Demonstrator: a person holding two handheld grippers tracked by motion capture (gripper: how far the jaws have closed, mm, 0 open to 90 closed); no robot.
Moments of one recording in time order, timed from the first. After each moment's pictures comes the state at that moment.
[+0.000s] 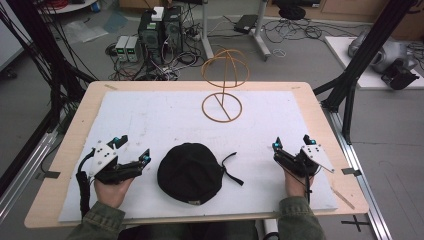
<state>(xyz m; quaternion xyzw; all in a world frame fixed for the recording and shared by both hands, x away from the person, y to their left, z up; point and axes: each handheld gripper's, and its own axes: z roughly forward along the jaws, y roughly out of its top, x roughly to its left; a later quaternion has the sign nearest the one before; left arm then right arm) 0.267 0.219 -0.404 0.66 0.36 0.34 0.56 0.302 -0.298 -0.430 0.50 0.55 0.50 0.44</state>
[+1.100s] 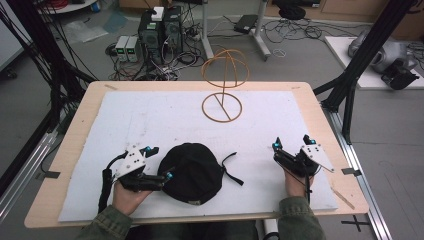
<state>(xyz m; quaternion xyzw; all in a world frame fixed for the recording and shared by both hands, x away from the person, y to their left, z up) 0.267 0.171 -0.413 0.75 0.28 0.22 0.55 0.303 -0.299 -0.431 0.50 0.56 0.50 0.44</state>
